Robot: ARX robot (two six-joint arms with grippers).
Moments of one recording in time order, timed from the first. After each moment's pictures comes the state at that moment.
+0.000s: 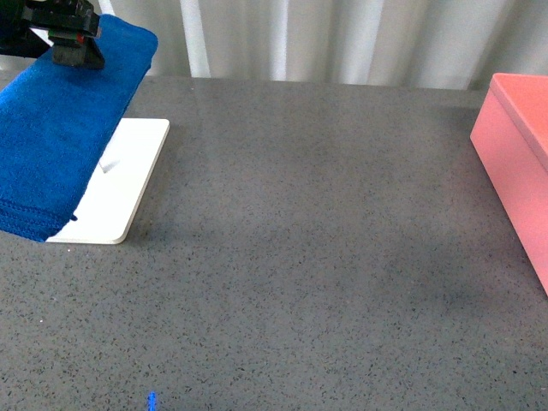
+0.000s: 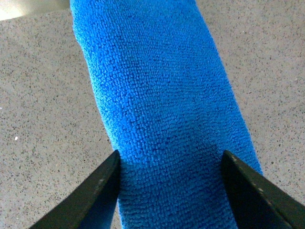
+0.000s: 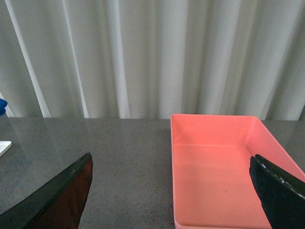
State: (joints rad) left arm 0.05 2.04 1.41 -0.11 0.13 0.23; right arm 0.00 0.00 0.02 0.00 0.00 0.00
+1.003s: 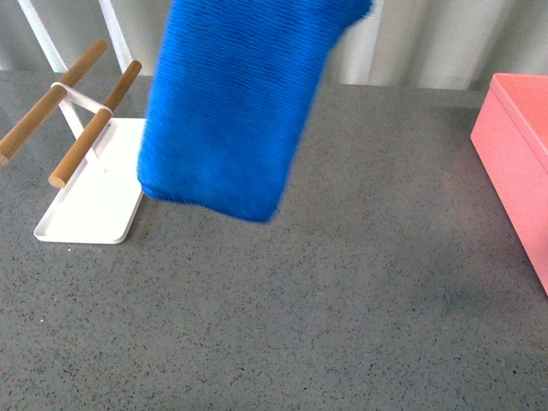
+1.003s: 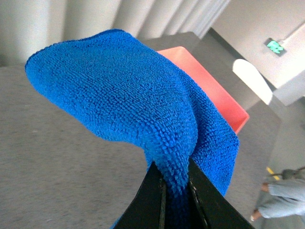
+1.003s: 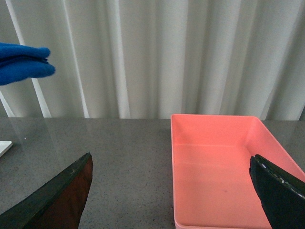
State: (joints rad) left arm -0.27 1.63 1.10 0.17 0.68 -0.15; right arm 0.00 0.00 0.02 0.00 0.00 0.00
